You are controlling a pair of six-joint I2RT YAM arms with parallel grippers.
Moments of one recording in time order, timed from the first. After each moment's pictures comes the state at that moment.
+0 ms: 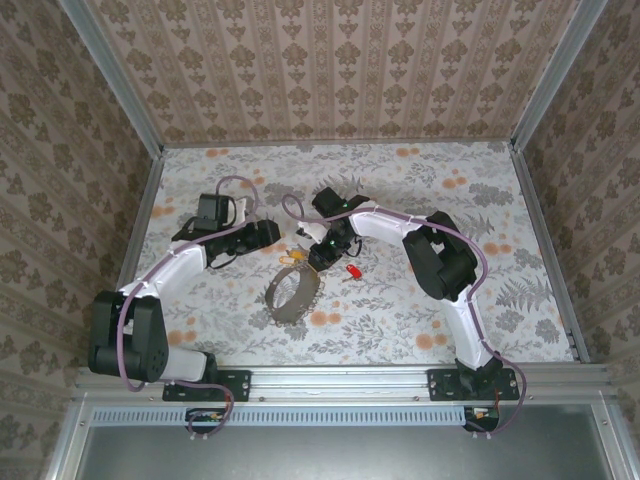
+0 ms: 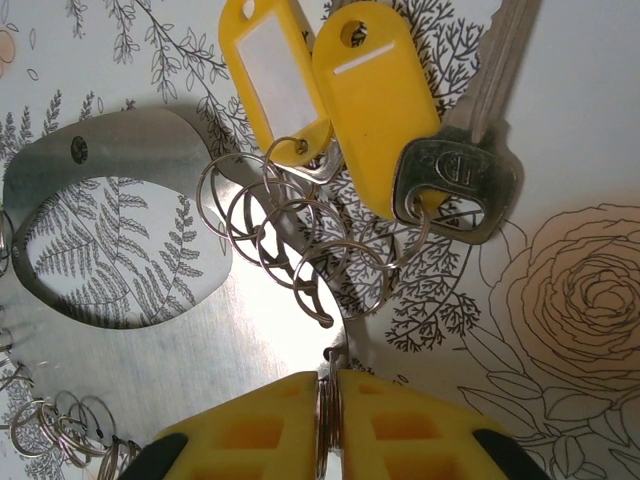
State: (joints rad) left arm -0.23 1.38 0.83 -0.32 0.51 -0.43; right arm 0.65 2.19 1.63 -0.76 -0.47 -0.13
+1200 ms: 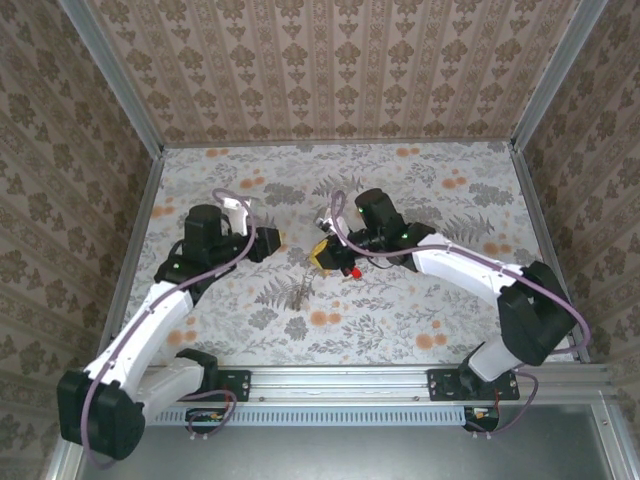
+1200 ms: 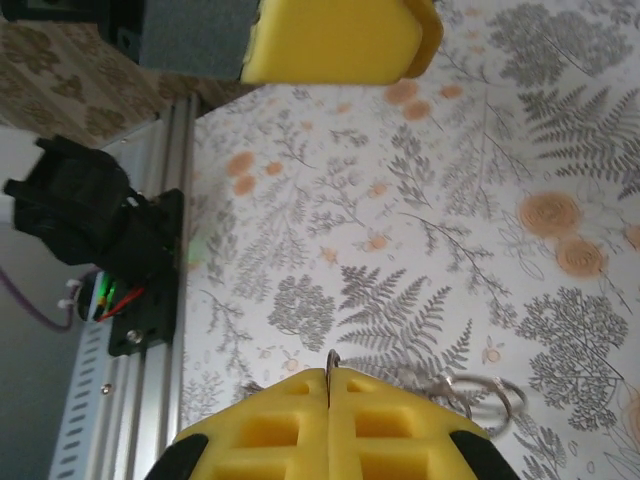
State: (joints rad) left arm -0.39 0.96 0.73 -0.24 0.55 -0.37; right arm 0.65 1.51 1.03 -0.13 -0.75 -0.10
